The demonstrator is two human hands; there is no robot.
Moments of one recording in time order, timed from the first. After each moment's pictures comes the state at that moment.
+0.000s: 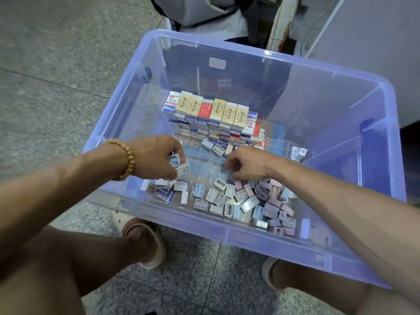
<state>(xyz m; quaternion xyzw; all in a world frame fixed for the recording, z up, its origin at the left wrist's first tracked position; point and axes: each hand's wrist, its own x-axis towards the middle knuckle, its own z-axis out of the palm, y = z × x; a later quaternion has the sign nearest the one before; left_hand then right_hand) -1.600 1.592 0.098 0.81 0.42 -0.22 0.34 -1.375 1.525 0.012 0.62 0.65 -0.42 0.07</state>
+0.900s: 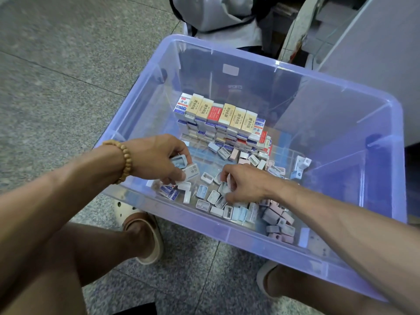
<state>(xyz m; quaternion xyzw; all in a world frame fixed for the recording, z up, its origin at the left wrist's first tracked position) -1.610 1.579 0.116 0.74 0.48 -0.16 0.44 -1.397 1.502 0.013 0.59 0.68 -0.42 0.07</state>
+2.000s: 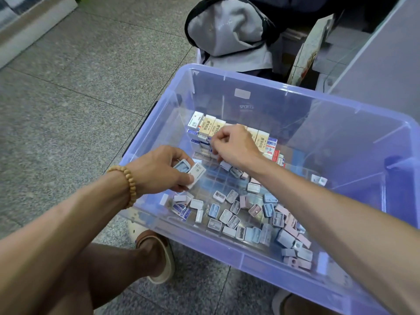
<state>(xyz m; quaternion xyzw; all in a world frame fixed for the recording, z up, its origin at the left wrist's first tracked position) -1.618 1.577 0.126 0.63 0.59 0.00 0.51 -1.439 1.586 0.054 0.70 0.52 -0.40 -0.29</state>
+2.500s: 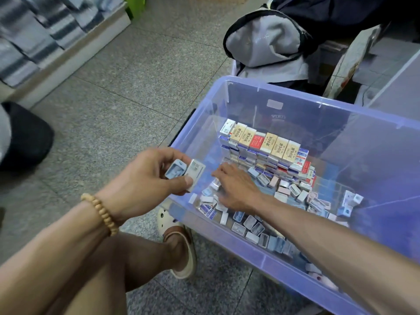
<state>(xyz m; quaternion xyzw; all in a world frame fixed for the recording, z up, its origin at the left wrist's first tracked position) -1.665 1.534 0.177 0.61 0.61 0.16 0.48 -1.482 1.558 -0.005 0.54 0.79 -0.30 0.01</state>
